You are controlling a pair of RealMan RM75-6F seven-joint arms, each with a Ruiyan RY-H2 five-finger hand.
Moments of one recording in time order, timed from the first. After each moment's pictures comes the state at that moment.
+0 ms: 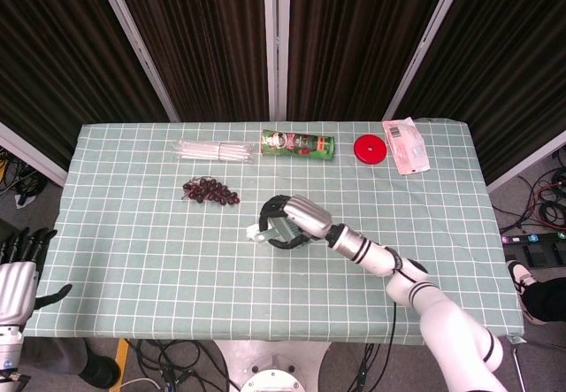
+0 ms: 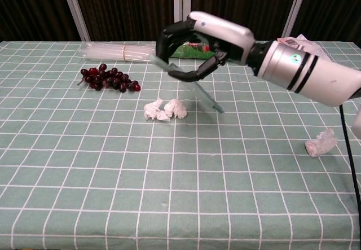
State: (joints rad) left arm -0.04 -1.15 -0.05 -1.66 1.43 1.50 0.14; right arm 0.99 -1.95 -0.08 -0.45 -1.72 1.35 1.21
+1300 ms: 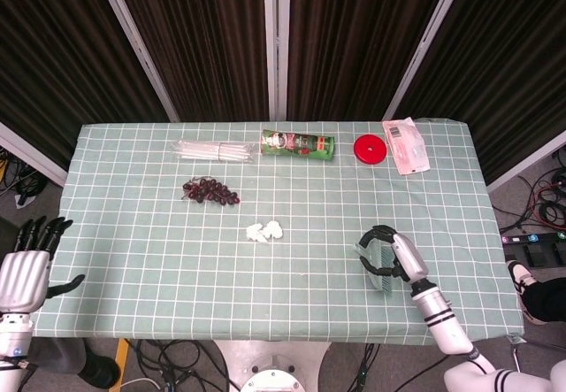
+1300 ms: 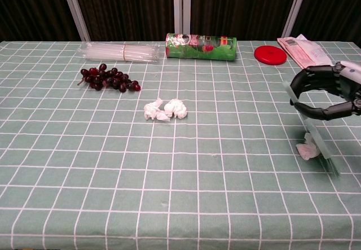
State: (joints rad) left arm -0.09 -1.16 -0.06 -1.65 1.45 1.48 0.10; right arm 0.47 -1.59 -0.03 -1.26 -1.44 1.27 0.73
